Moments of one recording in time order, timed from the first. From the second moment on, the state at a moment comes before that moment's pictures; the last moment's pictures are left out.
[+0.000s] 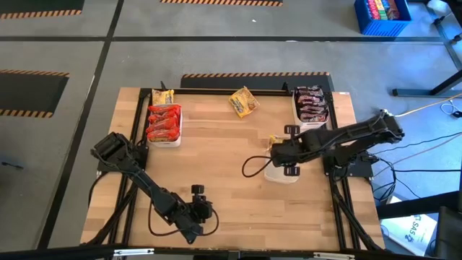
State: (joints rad) left arm -0.73 1.86 1.10 -0.33 -0.59 -0.57; right arm 0.24 1.46 1.29 -1.29 0.35 0.19
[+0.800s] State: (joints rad) left arm -0.73 1.86 1.10 -0.33 -0.59 -0.57; right arm 0.24 1.53 1.14 -1.22 0.35 0.15
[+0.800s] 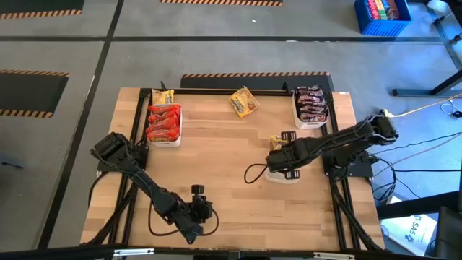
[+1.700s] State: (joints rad) left arm -0.72 1.86 1.10 -0.32 -0.59 -0.57; right arm 0.24 1.54 1.00 -1.03 0.32 0.25
